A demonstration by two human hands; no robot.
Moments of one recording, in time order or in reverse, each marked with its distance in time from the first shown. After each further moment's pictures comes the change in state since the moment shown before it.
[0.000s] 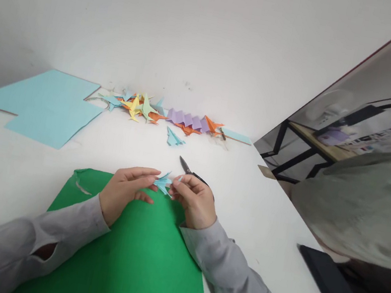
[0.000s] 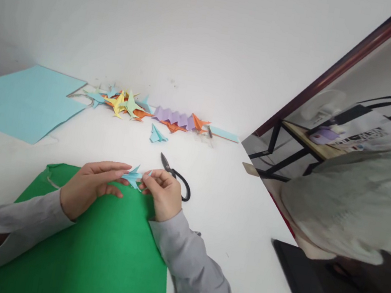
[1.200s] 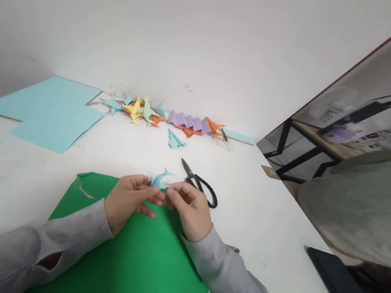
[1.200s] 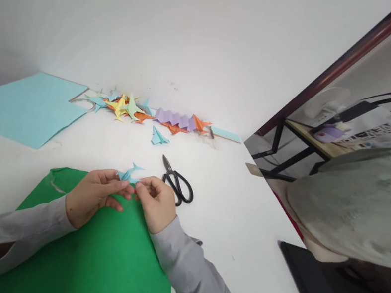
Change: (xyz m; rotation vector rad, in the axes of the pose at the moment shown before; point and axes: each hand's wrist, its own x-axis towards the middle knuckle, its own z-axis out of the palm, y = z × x) left_hand -0.003 -0.004 0.003 0.100 -0.006 -0.121; right_hand -0.014 -0.002 0.011 -0.350 -0.077 -0.151
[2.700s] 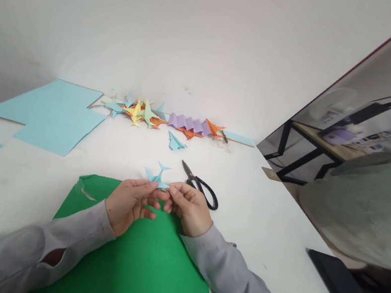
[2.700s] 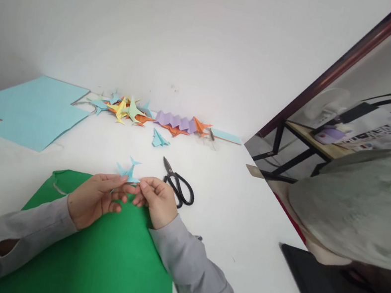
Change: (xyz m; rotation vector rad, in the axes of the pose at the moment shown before) left_hand 0.000 0.001 -0.004 -0.232 -0.082 -0.132; right_hand 0.010 0.015 -0.001 0.436 -0.158 0.157
